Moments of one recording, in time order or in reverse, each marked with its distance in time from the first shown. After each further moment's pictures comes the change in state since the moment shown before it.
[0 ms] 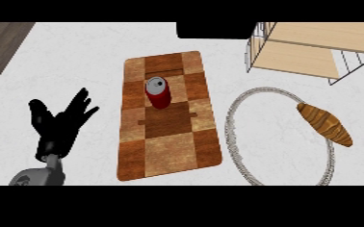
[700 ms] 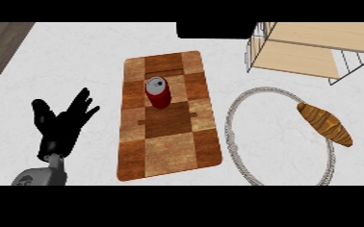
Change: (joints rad) left arm -0.002 -0.014 -0.001 -0.004 -0.019 0.009 0.004; right arm -0.065 -0.041 -0.248 0.049 -0.209 -0.126 0.032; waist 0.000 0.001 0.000
